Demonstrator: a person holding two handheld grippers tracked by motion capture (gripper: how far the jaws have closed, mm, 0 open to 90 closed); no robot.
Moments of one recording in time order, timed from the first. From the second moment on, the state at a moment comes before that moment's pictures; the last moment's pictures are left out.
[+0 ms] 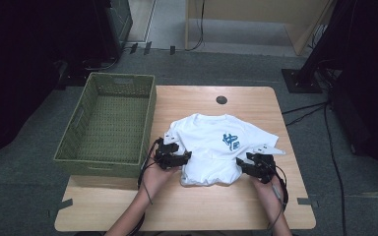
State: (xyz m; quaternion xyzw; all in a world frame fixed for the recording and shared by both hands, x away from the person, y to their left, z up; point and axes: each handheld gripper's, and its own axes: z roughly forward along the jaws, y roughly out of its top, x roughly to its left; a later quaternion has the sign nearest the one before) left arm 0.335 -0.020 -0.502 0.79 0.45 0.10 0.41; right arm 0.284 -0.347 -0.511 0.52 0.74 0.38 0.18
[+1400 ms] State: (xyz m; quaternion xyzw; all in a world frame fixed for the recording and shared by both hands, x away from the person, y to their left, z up) left arm 0.351 -0.035 -0.521 0.81 0.44 0.14 0.36; right arm 0.303 -0.332 -0.532 0.52 0.75 0.34 0.22
